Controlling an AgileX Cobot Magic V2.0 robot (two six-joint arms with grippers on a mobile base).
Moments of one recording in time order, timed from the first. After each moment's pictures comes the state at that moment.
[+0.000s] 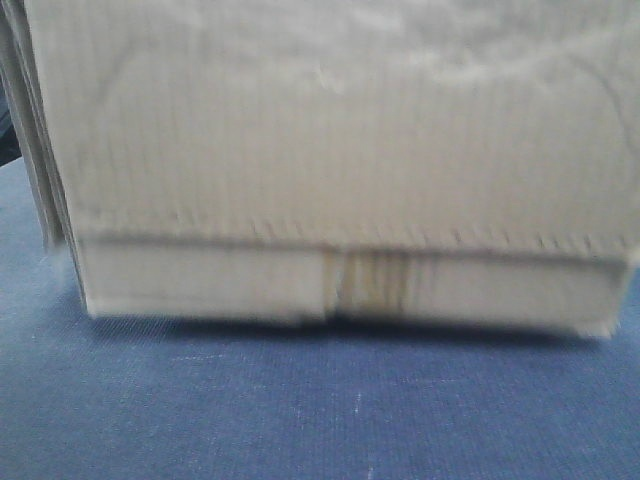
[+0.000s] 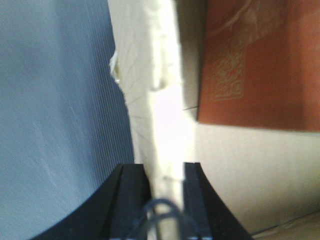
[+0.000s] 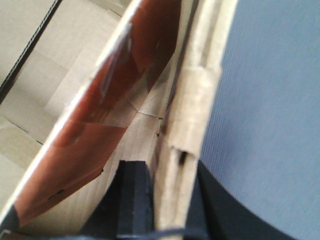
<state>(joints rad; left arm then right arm) -0.33 1.63 -1.66 -0.04 1.17 -0.16 0.24 1.39 -1.29 0.14 0.96 -0.04</state>
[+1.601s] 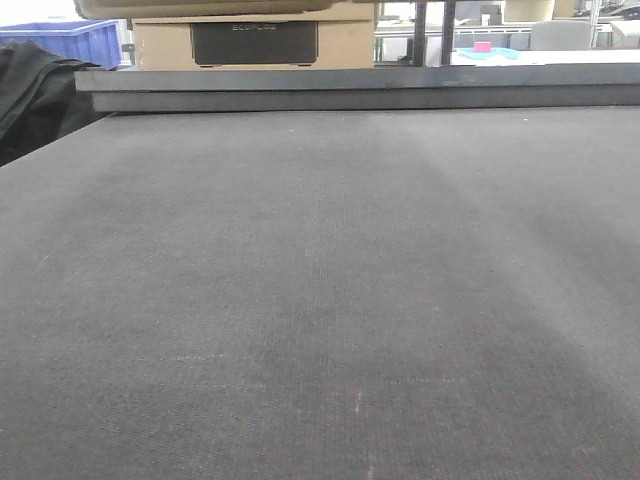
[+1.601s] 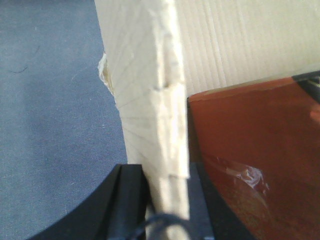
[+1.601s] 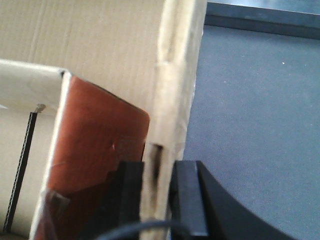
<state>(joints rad) -0.33 1.45 -1.96 -0.01 1.23 -0.16 0.24 1.30 -1.75 0.16 1.08 -0.04</state>
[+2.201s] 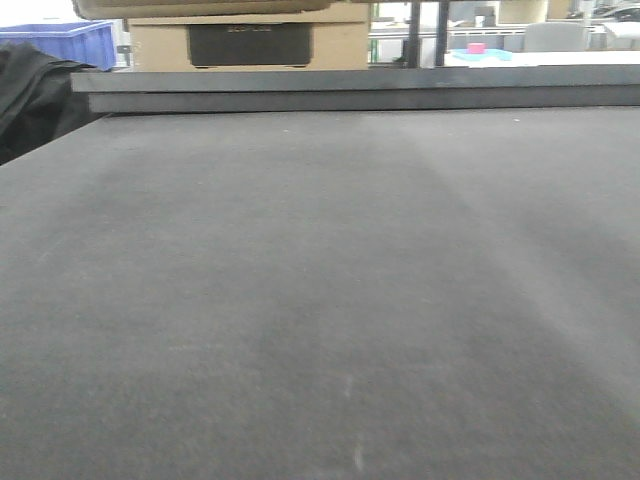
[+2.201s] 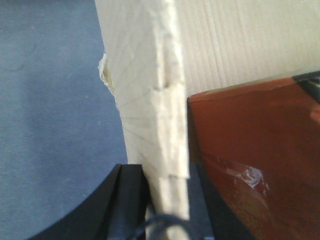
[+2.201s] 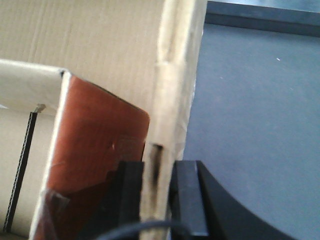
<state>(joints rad) -0.33 1.45 -1.96 -0.01 1.23 -0.16 0.24 1.30 -1.75 0.16 1.08 -0.04</state>
